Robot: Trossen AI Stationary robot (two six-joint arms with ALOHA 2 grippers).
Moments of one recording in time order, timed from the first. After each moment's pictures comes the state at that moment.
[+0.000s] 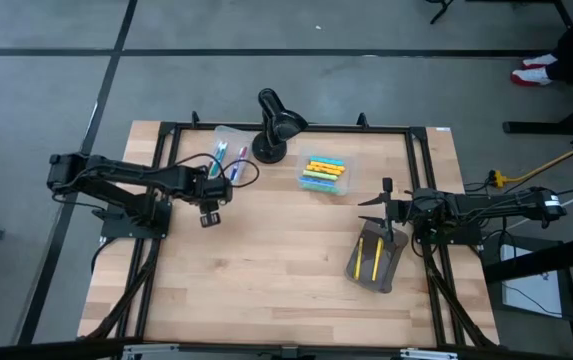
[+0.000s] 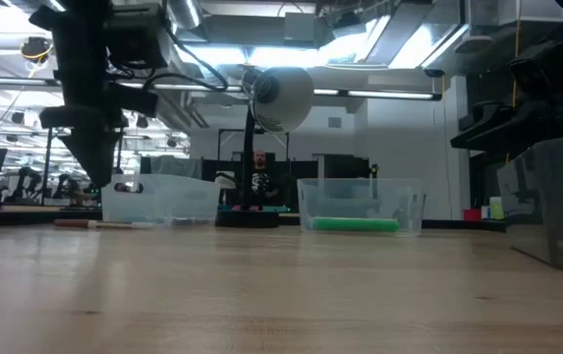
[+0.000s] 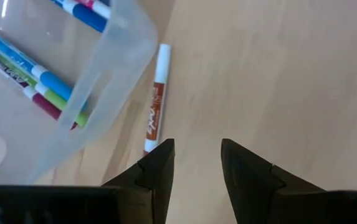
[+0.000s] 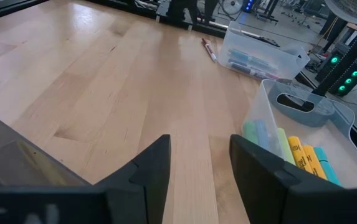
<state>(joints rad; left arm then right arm) 0.10 1.23 0.72 -0.89 -0.27 -0.21 0.03 0.31 0.01 0.04 0.10 -0.27</state>
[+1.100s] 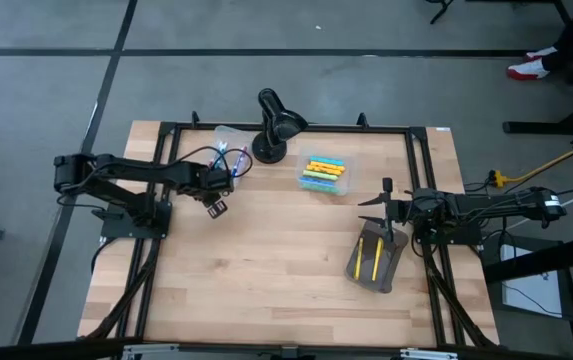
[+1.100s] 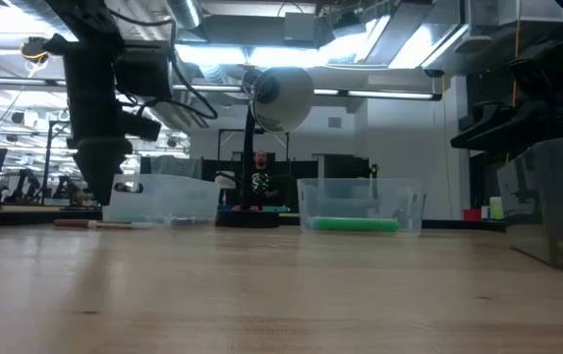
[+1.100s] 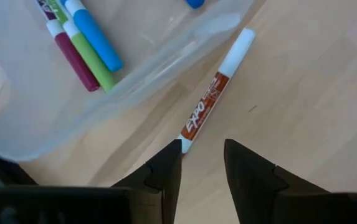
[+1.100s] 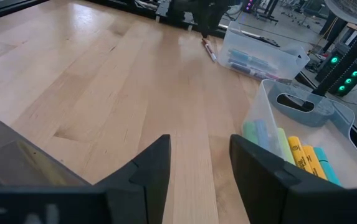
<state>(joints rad) 0.24 1.29 0.66 -0.81 -0.29 -0.43 0.03 0.31 0.01 0.04 0.10 -0.27</state>
